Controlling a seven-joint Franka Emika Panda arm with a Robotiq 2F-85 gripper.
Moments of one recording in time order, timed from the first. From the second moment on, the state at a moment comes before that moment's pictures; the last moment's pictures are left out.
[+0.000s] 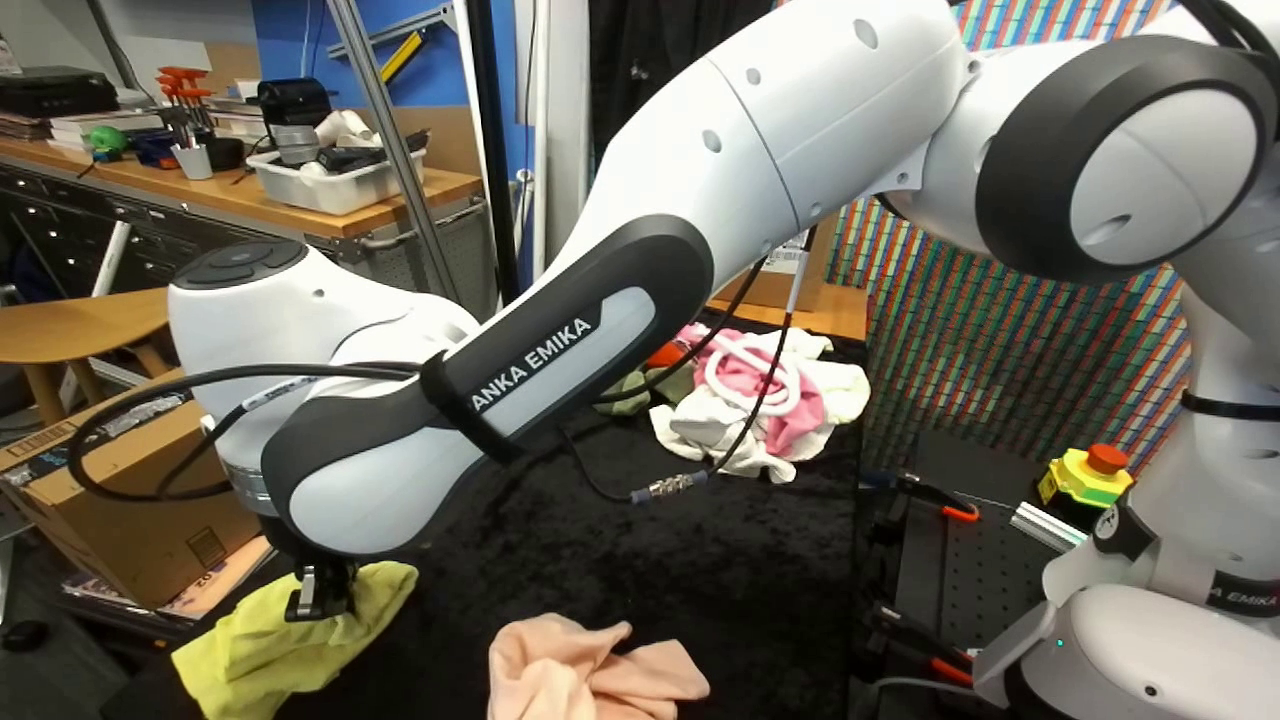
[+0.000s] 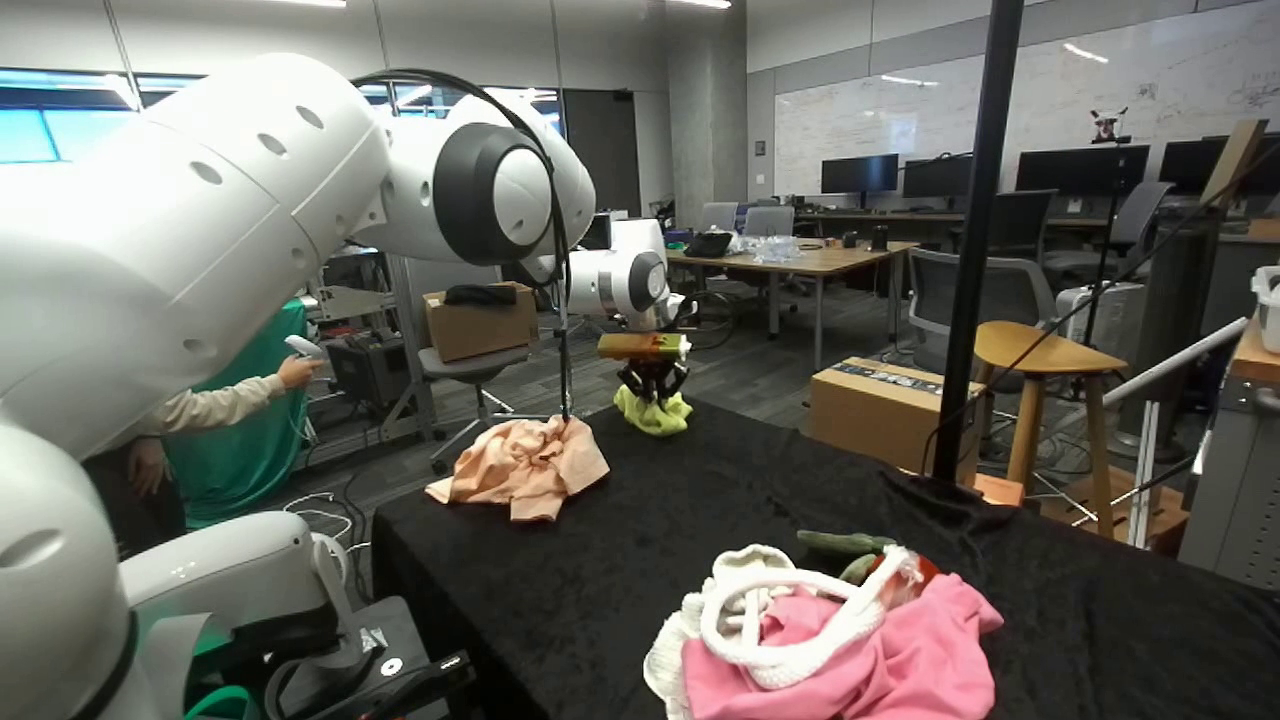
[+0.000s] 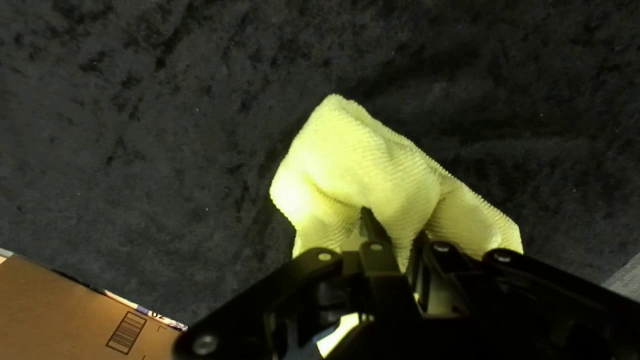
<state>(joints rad) 0.47 0.96 0.14 -1.21 -0.18 2.28 -0.06</state>
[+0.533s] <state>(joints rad) 0.47 0.91 0.14 -1.21 -0.19 2.23 -0.06</state>
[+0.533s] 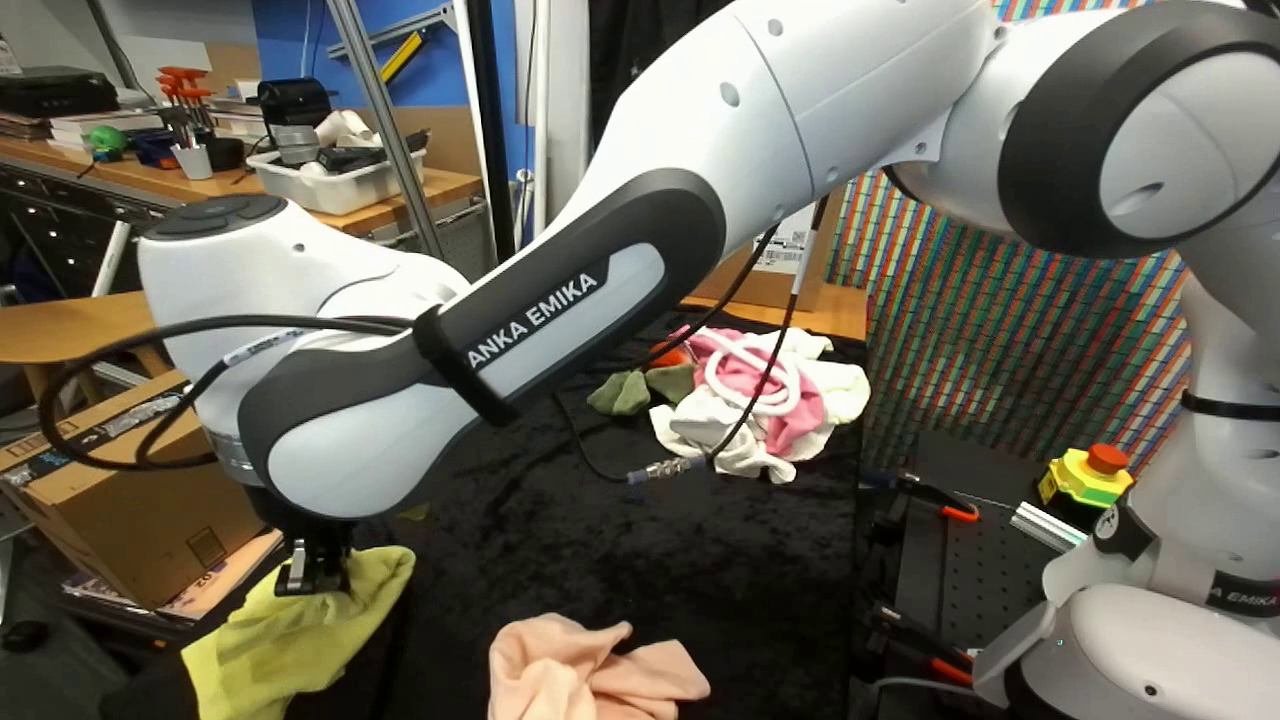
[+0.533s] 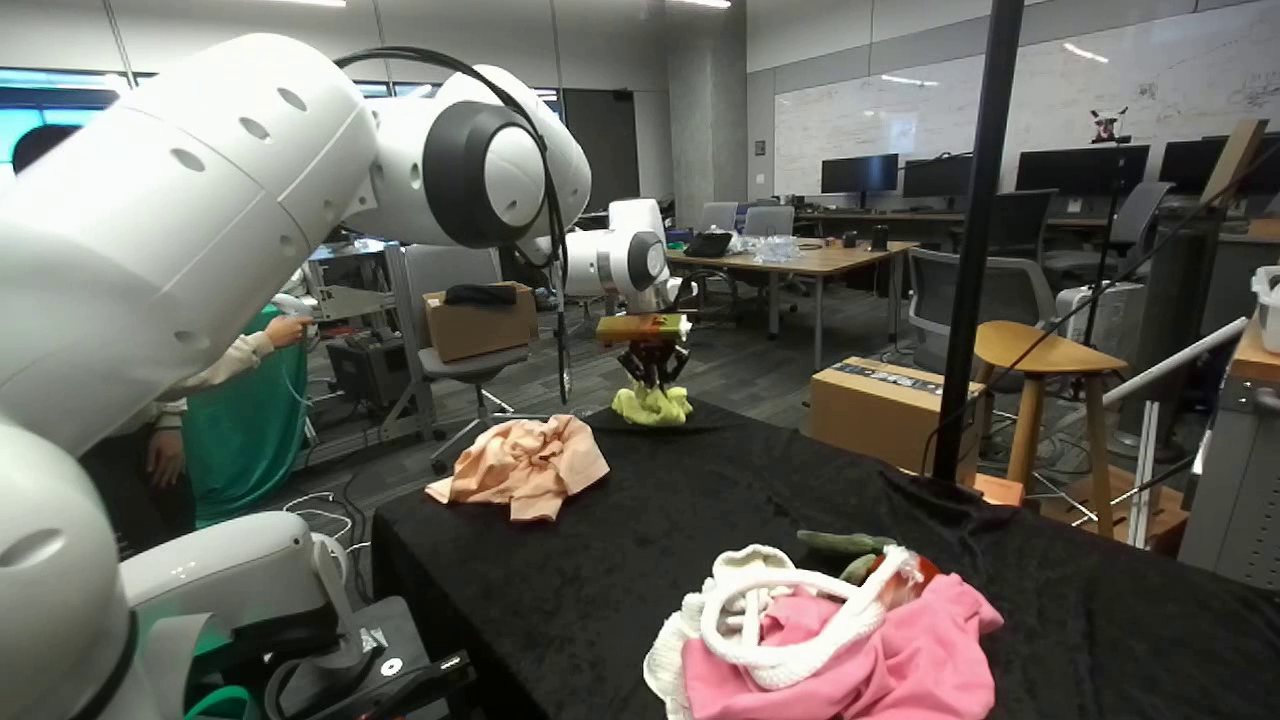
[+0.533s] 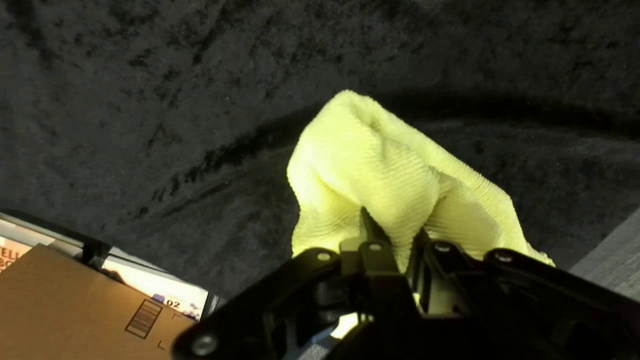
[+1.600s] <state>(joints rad) 0.41 0.52 -0.04 -1.53 -0.26 2.29 0.14</state>
